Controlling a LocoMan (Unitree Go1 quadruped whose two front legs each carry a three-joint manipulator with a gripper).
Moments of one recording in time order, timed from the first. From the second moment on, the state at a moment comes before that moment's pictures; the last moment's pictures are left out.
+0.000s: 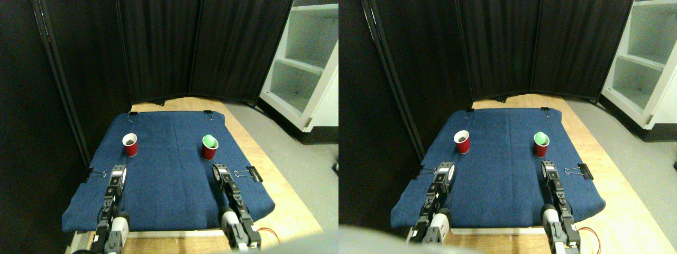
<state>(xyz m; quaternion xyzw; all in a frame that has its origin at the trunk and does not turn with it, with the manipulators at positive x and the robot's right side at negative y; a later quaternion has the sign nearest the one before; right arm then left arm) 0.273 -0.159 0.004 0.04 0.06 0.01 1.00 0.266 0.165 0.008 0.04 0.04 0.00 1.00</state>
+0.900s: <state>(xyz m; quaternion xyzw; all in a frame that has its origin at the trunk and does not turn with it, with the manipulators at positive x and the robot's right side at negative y) 0.285 -0.161 0.019 0.26 -0.03 0.00 0.97 0.279 0.158 0.026 -0.14 0.04 0.01 0.99</state>
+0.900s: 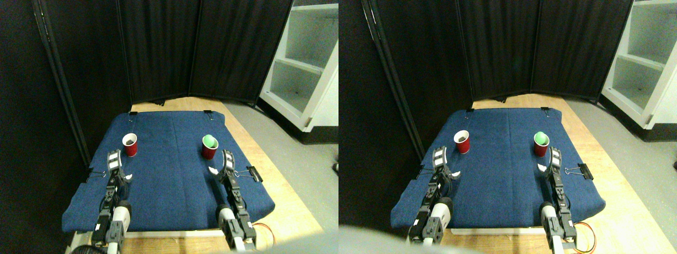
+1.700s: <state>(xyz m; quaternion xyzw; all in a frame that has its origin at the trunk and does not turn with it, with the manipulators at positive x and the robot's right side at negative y) 0.318 -0.173 0.006 0.60 0.01 -0.10 0.80 0.316 0.168 0.020 -0.45 0.01 0.11 0.88</state>
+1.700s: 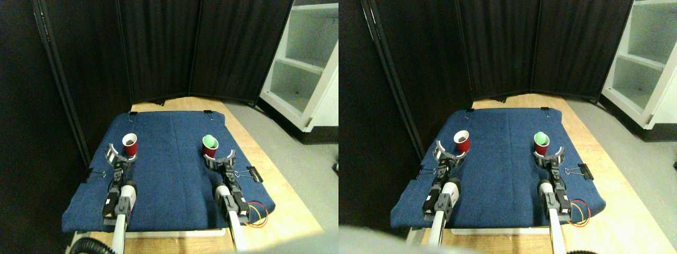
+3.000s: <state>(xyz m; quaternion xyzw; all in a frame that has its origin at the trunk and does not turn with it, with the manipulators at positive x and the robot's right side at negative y) 0.345 -0.165 -0.016 0.70 0.05 -0.14 0.69 0.354 0.163 -0.013 -0.56 0.04 0.15 0.82</state>
